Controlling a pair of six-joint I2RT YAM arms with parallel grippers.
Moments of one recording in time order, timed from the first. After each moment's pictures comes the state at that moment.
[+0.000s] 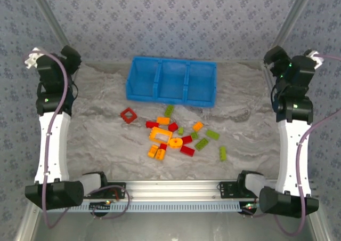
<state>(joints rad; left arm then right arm) 0.09 1.19 1.41 -0.49 -0.29 -0.70 -0.14 1.12 1.44 -0.58 0.17 0.66</state>
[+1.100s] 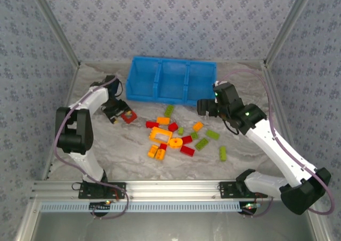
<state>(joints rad) -0.14 1.79 1.29 -0.95 0.12 -0.77 0.57 1.13 1.16 -0.81 0.22 0.39</state>
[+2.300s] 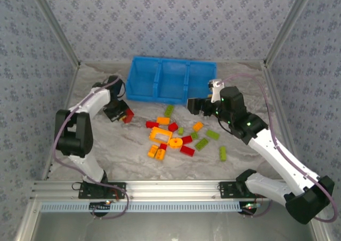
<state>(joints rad) -0.18 1.73 1.30 -1.01 0.03 -0.81 0.57 1.03 0.98 -0.39 -0.04 0.35</state>
